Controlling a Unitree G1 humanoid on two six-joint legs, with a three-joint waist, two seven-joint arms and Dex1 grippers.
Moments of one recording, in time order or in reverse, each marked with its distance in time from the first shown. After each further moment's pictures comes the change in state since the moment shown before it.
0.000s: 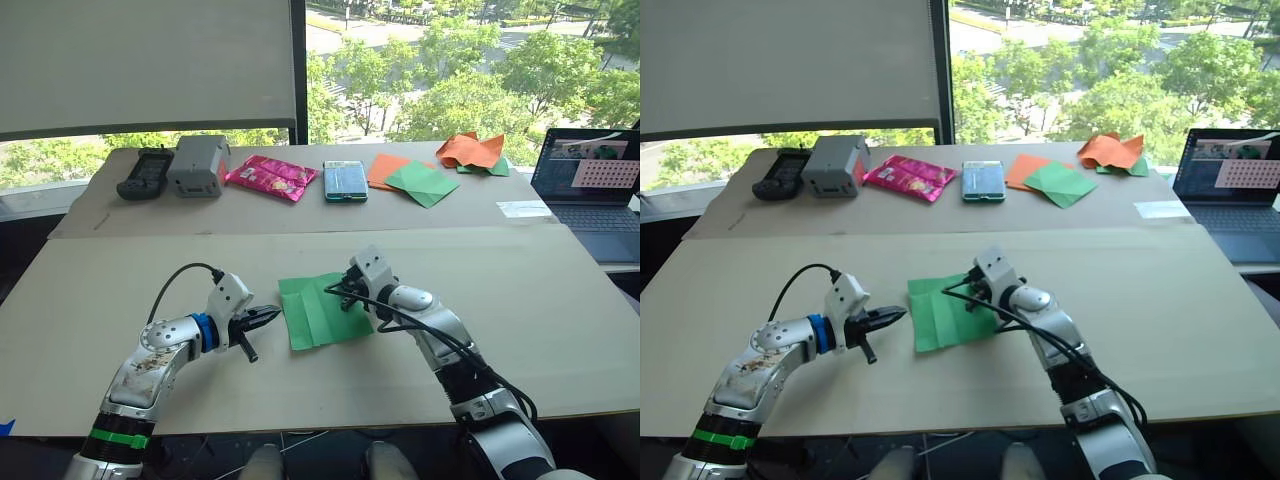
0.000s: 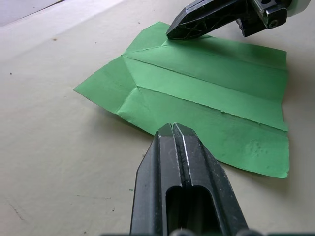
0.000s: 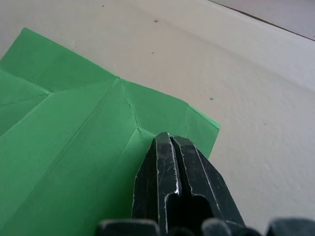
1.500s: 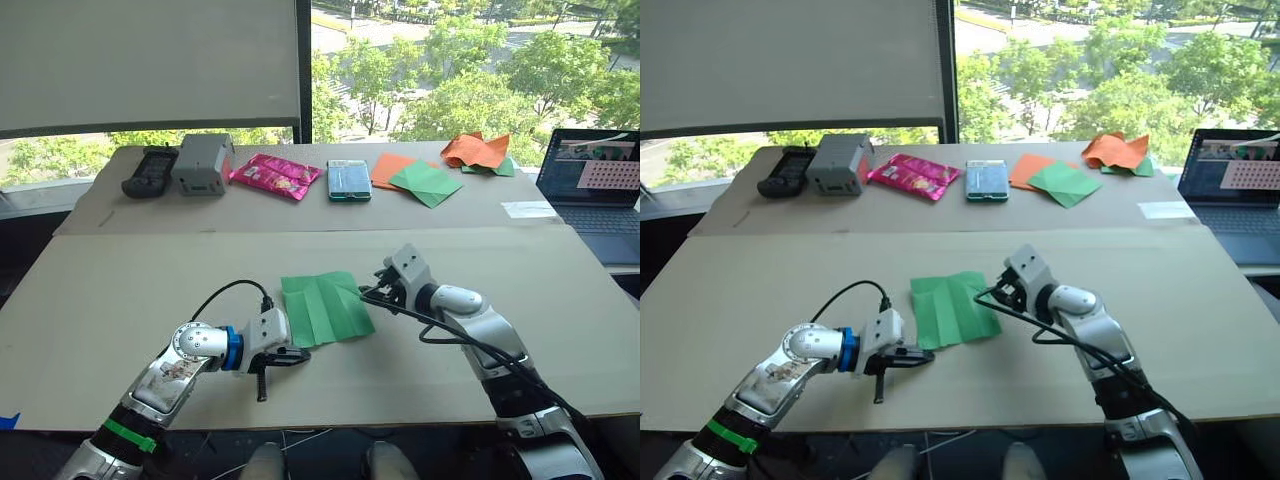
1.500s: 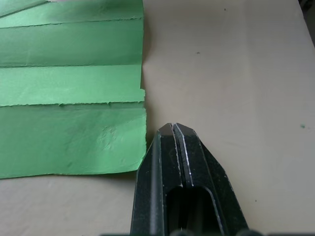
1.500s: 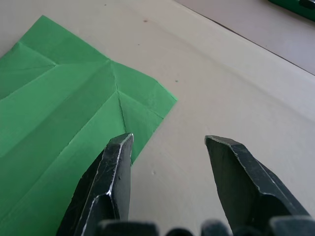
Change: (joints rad) left arm -0.040 0.100 -0.271 0.007 0.113 -0.163 -0.213; right arm 0.086 -0.194 -0.048 -0.198 0.045 0.004 0.129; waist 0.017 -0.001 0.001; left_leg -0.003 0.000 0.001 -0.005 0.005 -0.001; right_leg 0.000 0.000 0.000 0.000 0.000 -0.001
